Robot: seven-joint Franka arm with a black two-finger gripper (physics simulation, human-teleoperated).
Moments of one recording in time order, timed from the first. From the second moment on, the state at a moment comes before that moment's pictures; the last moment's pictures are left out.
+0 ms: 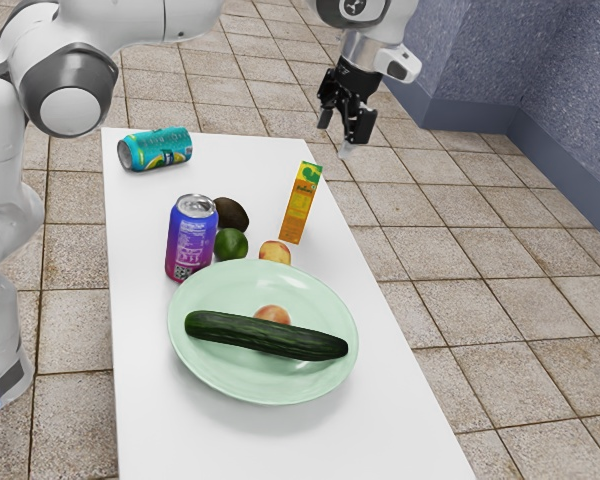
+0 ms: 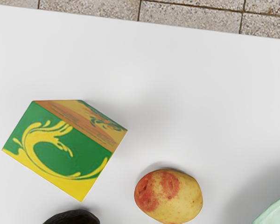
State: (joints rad) arm -0.61 0.18 0.79 -1.31 -0.08 1.37 0.03
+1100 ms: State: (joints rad) arm -0.64 0.01 0.08 -1.38 -0.06 1.40 0.05
